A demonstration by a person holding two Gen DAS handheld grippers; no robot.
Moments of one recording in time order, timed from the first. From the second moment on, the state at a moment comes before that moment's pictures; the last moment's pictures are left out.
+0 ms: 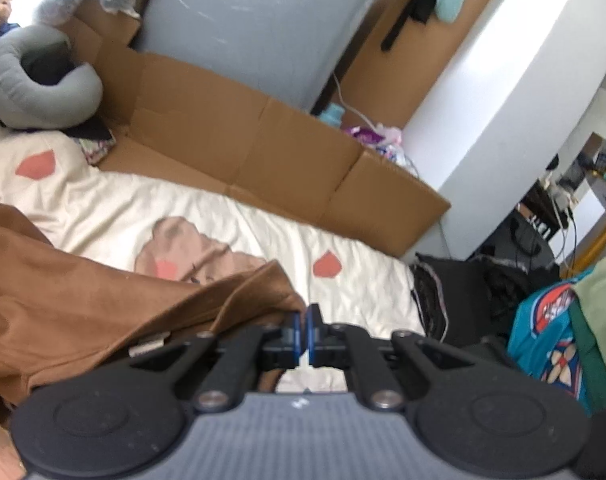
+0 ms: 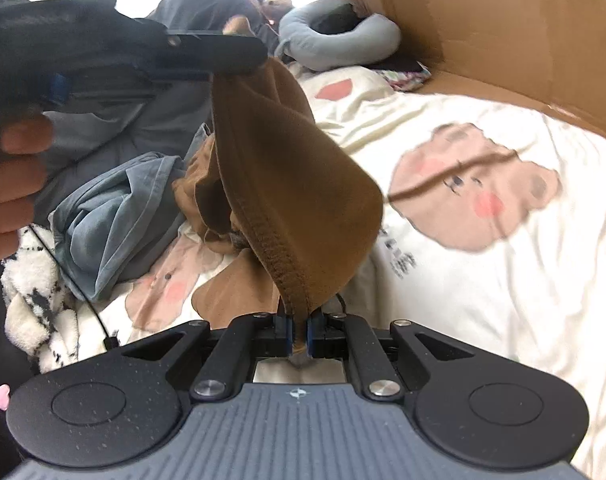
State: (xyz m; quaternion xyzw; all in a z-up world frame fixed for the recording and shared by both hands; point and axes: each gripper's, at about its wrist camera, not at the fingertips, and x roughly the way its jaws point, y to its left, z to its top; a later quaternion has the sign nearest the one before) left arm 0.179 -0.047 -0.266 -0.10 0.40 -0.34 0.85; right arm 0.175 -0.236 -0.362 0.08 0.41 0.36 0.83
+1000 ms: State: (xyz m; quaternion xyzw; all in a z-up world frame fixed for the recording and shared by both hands) left arm 0.177 -0.189 -0.346 -0.03 0.48 -0.45 0.75; right arm 0.121 -0.410 -0.355 0.14 0.47 0.18 0.85
